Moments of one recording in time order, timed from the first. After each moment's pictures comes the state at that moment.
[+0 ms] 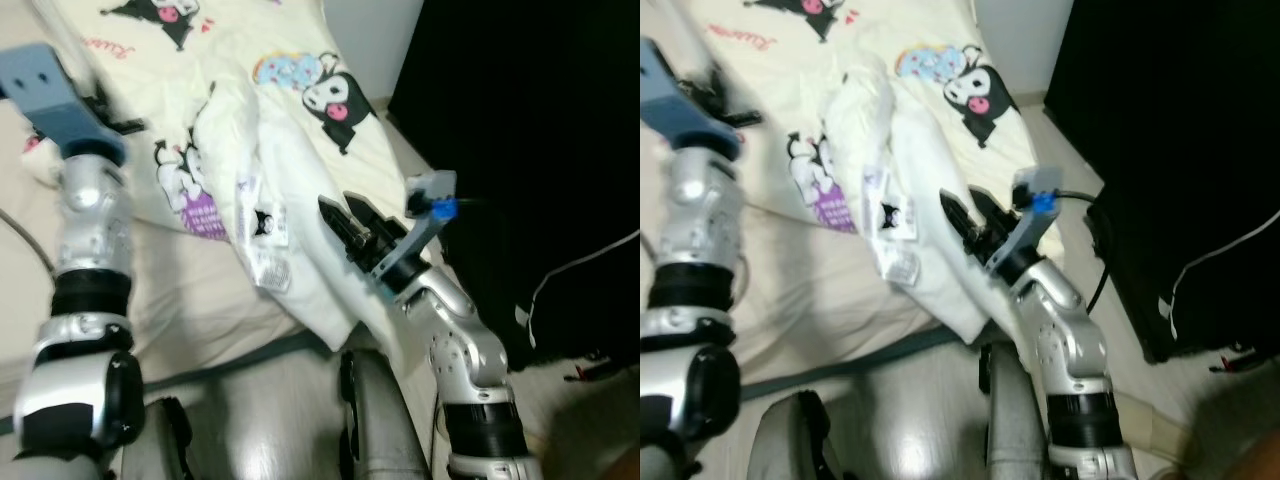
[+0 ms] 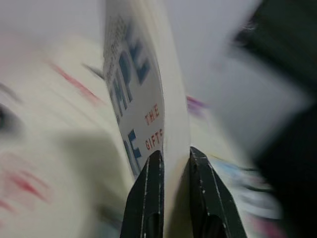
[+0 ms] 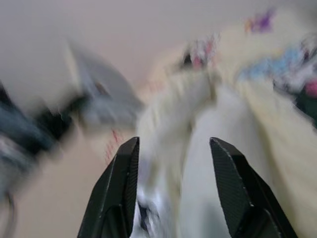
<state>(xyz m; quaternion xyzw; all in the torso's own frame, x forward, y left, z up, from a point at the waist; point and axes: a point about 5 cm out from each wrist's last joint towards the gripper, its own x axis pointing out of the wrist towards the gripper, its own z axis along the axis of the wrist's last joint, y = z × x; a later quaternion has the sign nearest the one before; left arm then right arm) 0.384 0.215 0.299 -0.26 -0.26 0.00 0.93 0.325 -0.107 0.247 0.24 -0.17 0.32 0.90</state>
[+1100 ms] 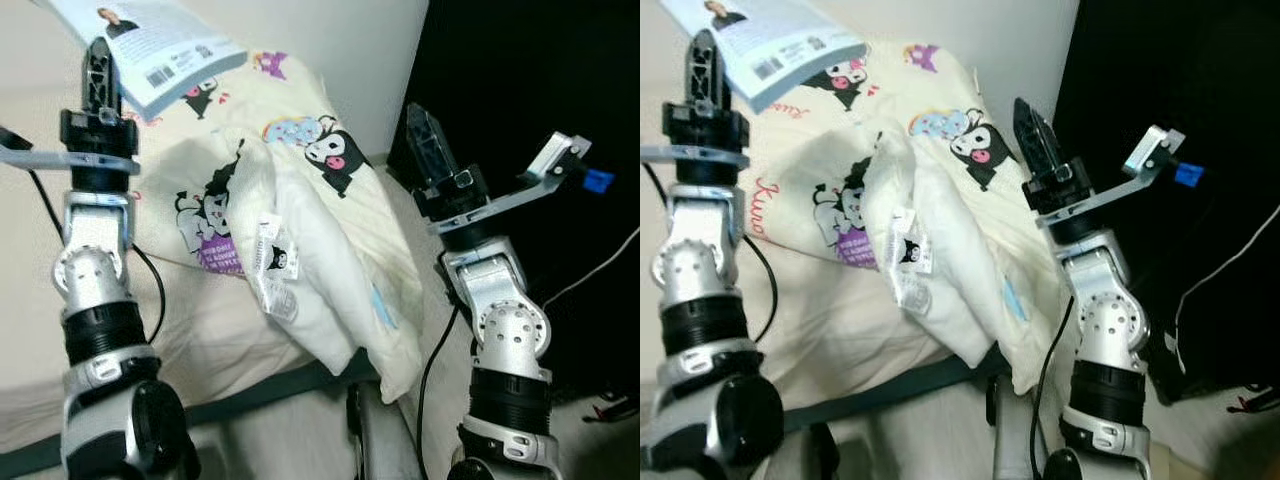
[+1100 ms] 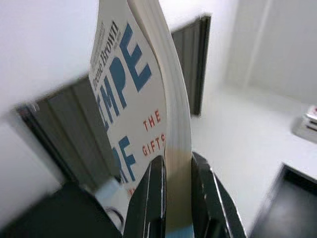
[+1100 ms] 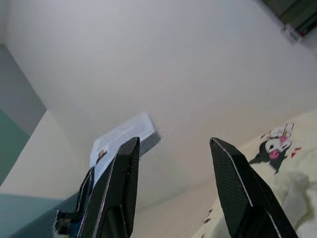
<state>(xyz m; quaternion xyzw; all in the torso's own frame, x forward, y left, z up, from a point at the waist) 0.342 0.212 0.302 -0.51 -0.40 -0.29 0.71 0.321 -0.134 0.274 0.40 -0.24 0.37 0.81</state>
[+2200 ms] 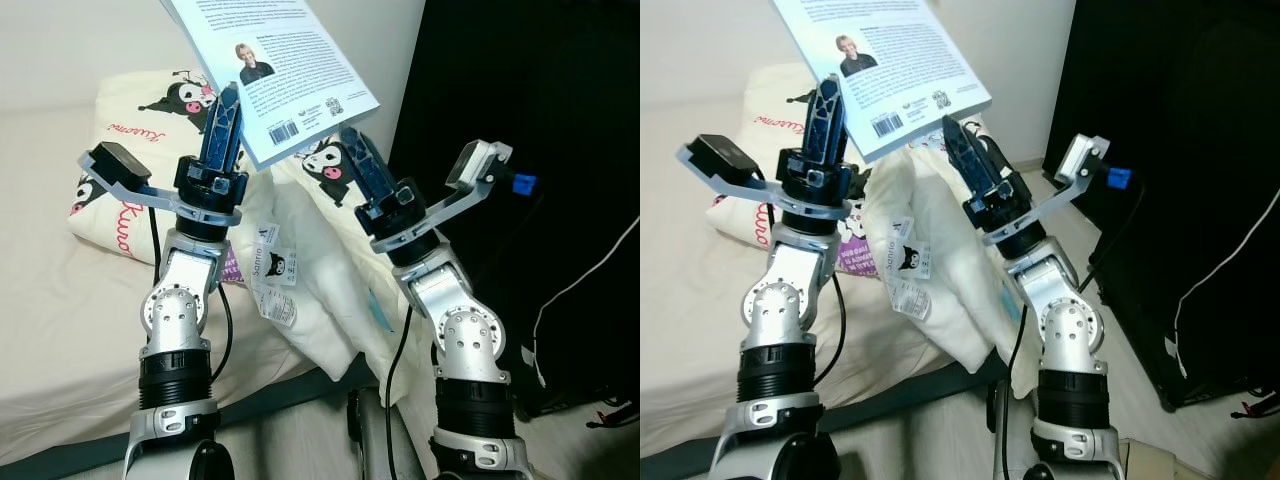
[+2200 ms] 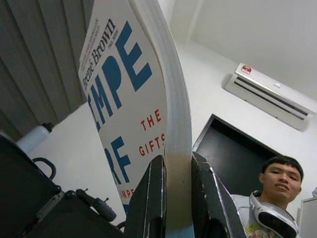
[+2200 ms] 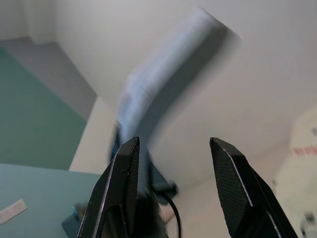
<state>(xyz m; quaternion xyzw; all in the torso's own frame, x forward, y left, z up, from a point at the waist) 0.323 0.130 0.281 -0.51 -0.36 -0.43 0.65 0.310 -0.085 0.251 0.45 -0.16 0.46 0.75</state>
